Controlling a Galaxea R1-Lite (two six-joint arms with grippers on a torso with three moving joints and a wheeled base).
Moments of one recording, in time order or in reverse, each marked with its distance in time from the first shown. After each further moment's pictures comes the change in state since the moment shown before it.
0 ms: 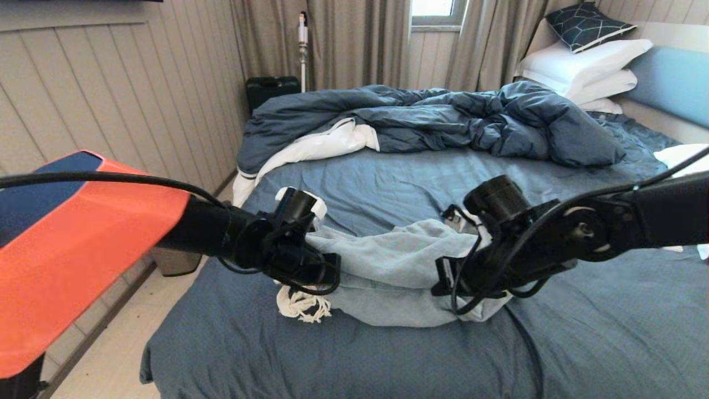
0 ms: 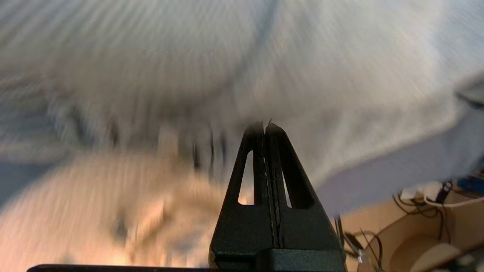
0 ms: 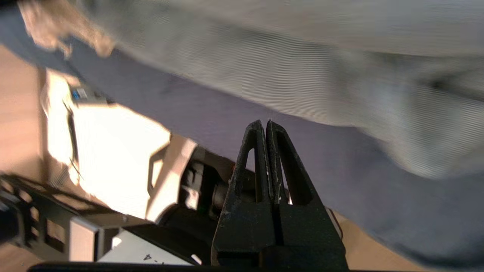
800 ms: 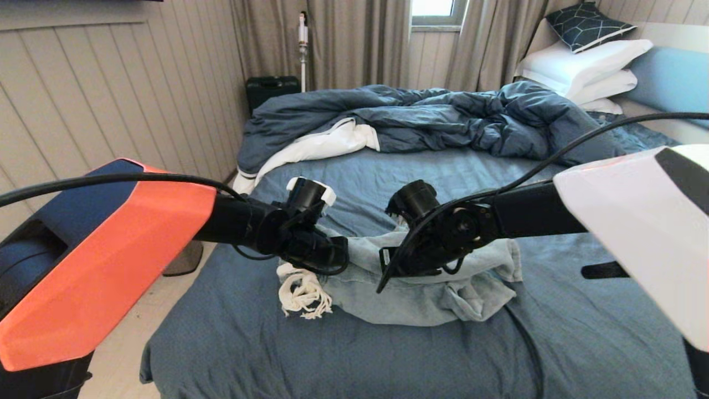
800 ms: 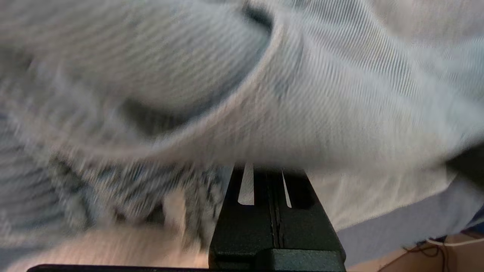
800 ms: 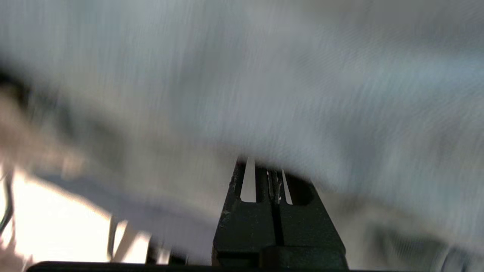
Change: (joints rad) left arm 0.002 0.091 -0.175 0.011 0.050 -0.026; right arm 0.096 0.331 -0.392 0.015 -0.227 0.015
